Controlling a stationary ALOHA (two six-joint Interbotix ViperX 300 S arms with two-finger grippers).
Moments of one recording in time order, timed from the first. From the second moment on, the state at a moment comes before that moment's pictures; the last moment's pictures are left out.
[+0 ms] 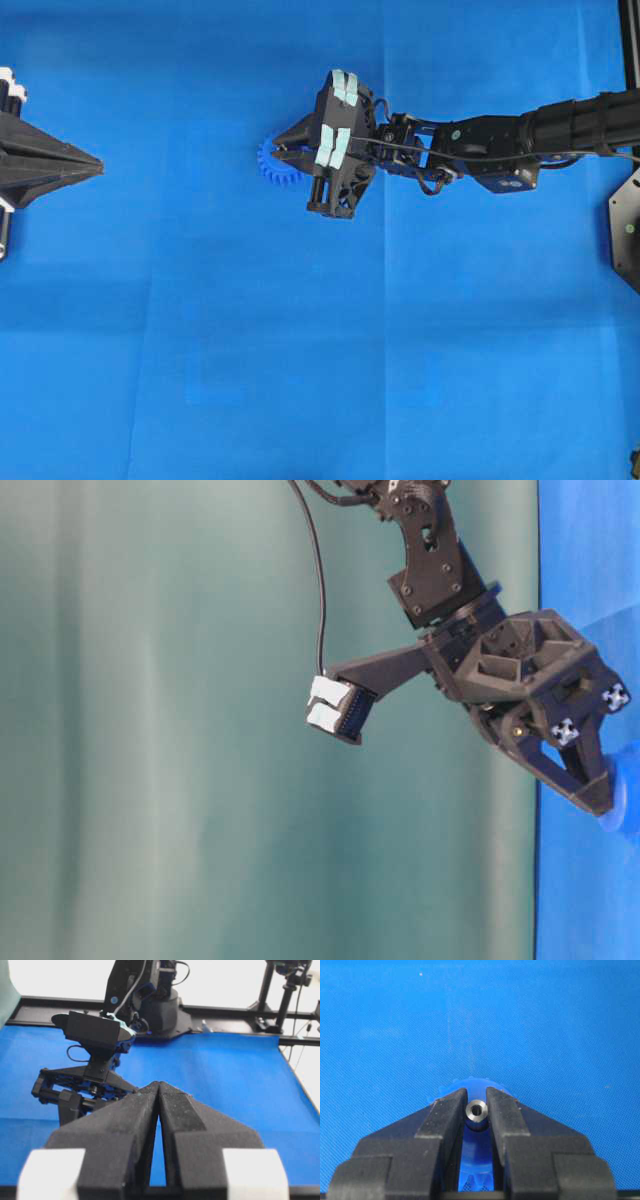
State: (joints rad) left arm -0.02 -1.02 1.23 0.00 -0.28 -0.05; right arm -0.16 0.30 0.56 0.15 -0.40 -0.04
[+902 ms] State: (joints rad) left arm -0.02 -1.02 1.23 0.00 -0.28 -0.05; right arm -0.17 0.28 0.56 0.15 -0.39 -0.04
